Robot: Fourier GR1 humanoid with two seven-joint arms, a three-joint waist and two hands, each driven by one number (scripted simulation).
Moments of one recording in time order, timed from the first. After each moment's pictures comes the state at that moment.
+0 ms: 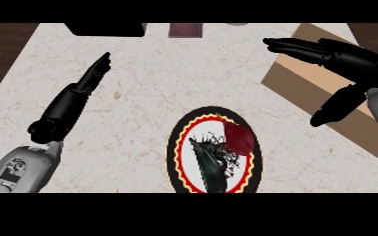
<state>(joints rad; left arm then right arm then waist) -0.26 0.49 -0.26 -1.52 0.13 0.03 -0.09 -0.64 -0.70 0.27 -1.33 0.21 0.53 -0.57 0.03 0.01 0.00</state>
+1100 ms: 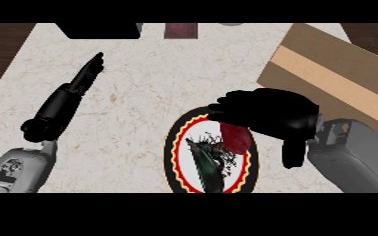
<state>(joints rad) -0.24 0.45 -0.17 -1.51 0.07 -0.04 -0.09 -0.58 -0.54 0.51 -1.70 0.59 0.76 -0.15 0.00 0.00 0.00</state>
